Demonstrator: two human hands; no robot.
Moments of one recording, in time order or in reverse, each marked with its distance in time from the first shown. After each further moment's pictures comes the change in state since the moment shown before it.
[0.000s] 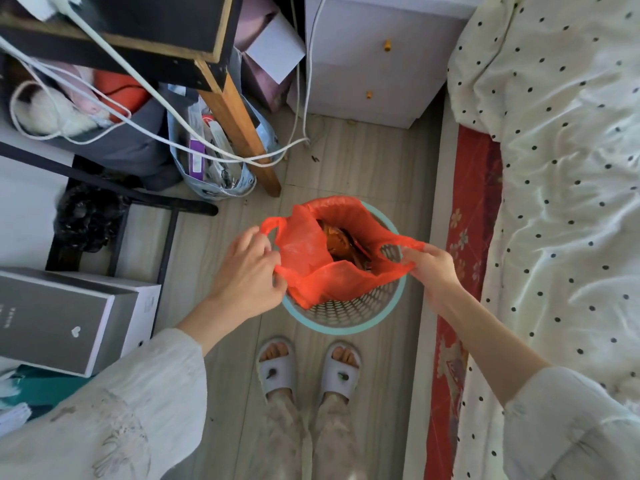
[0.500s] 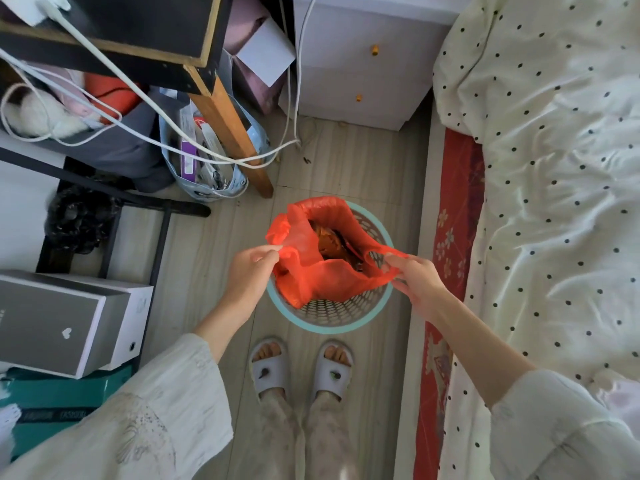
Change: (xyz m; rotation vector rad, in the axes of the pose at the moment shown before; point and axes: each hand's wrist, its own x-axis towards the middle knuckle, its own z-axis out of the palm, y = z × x) left_hand 0.006 0.038 -0.007 -1.358 0.058 -0.640; right_hand -0.009 0.005 -0.007 0.045 -0.149 0.132
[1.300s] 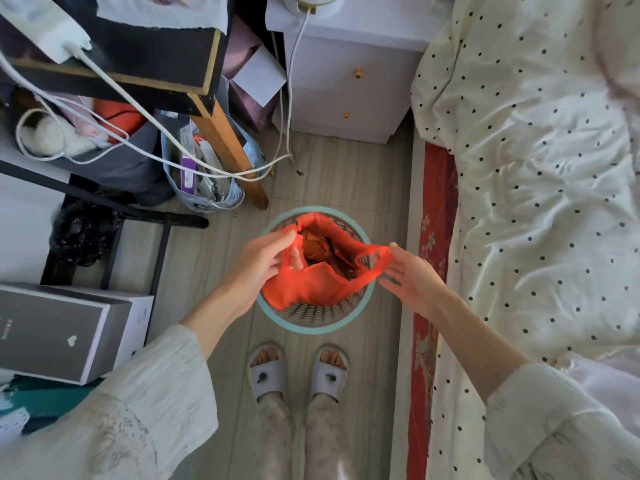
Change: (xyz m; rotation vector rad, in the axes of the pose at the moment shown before) left_hand -0.031 0.050 0.003 -0.074 -0.299 0.022; right_hand -0.040 -0.017 -0.016 0.160 -0.134 0.009
